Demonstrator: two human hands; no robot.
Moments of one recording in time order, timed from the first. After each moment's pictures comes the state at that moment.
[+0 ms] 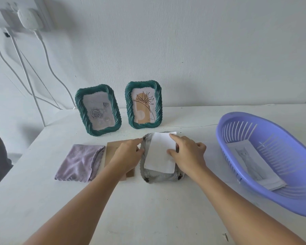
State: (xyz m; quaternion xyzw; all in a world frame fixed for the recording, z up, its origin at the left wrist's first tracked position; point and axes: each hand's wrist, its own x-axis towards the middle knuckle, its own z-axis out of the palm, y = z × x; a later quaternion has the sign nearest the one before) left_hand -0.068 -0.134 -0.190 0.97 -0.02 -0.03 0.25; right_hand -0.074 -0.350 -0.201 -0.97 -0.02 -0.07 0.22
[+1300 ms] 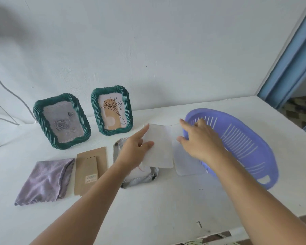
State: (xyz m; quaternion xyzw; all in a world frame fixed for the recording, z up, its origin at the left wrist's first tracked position) left_hand -0.061 -0.226 -0.185 0.83 -0.08 -0.06 0.55; right_hand -0.107 -0.446 -0.119 -0.99 0.06 -0.02 0.08
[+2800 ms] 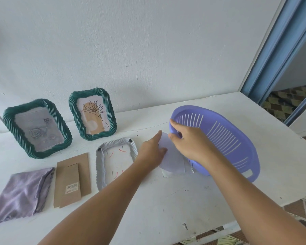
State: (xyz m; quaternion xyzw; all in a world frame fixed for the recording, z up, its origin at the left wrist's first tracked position) left_hand -0.052 -0.328 -0.204 0.90 -0.12 -0.13 0.40; right_hand -0.115 -0.477 -0.125 -0.95 0.07 -0.02 0.30
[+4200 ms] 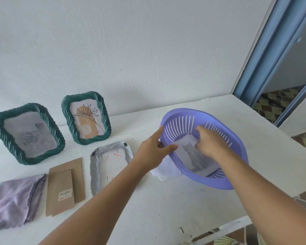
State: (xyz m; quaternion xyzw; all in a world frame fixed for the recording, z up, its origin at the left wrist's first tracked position) left_hand -0.071 -0.331 -0.155 0.86 -0.16 -0.16 0.46; right_hand -0.099 -0.556 -0.155 -0.97 0.19 0.03 0.16
